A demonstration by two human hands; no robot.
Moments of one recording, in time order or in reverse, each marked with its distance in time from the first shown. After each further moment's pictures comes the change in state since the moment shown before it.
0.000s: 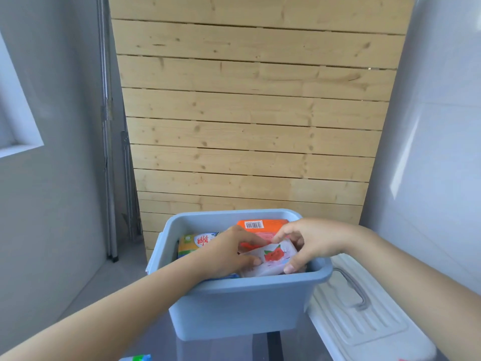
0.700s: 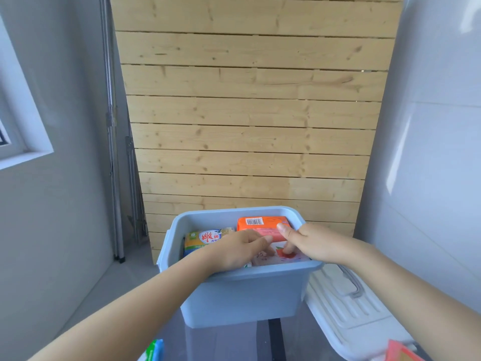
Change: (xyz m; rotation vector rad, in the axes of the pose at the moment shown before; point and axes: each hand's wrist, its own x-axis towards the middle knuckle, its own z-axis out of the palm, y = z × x) left_hand -0.006 0.022 0.006 -0.046 -0.121 -0.151; right_hand -0.024 -0.007 0.024 0.091 0.193 0.163
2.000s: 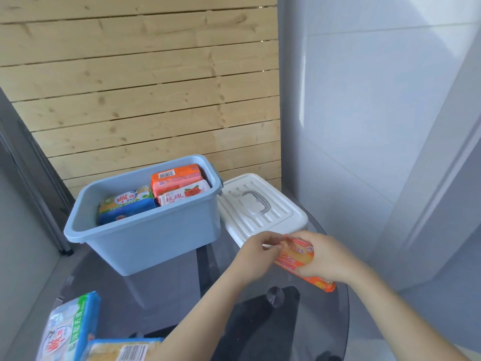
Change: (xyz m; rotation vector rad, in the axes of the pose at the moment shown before) left_hand -0.028 0.088 0.219 -0.378 -0.085 0.006; right_hand -0.173 0.169 0.094 0.207 0.211 0.228
